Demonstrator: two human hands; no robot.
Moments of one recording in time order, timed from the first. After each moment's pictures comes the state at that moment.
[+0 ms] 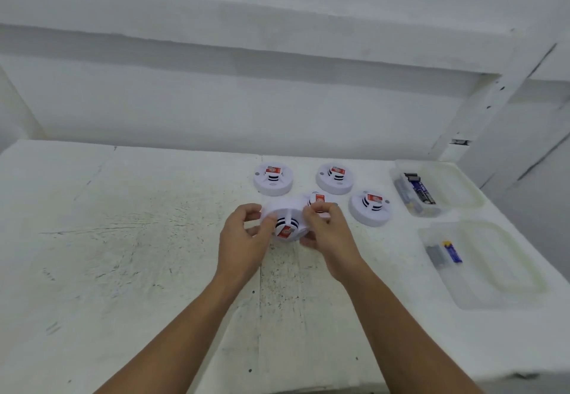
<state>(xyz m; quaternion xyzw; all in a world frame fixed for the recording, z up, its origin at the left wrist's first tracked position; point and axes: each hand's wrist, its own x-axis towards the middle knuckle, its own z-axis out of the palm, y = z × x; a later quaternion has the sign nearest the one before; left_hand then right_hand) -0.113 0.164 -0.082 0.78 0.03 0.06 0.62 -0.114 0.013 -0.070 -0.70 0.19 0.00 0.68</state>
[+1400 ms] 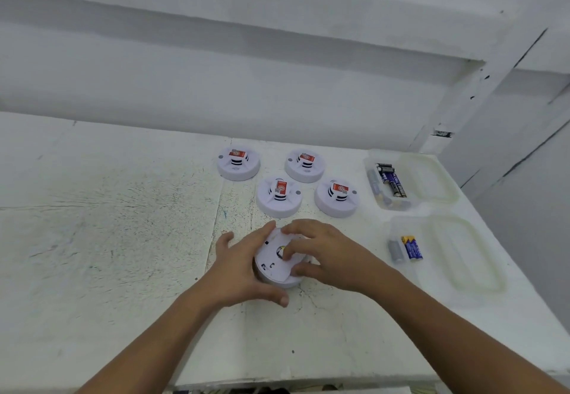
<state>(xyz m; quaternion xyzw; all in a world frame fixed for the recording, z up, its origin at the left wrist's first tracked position) -0.152 0.104 -0.097 0.88 -0.20 -0.15 0.41 -0.155 -0.096 -0.054 -0.94 -0.29 0.07 0.16</state>
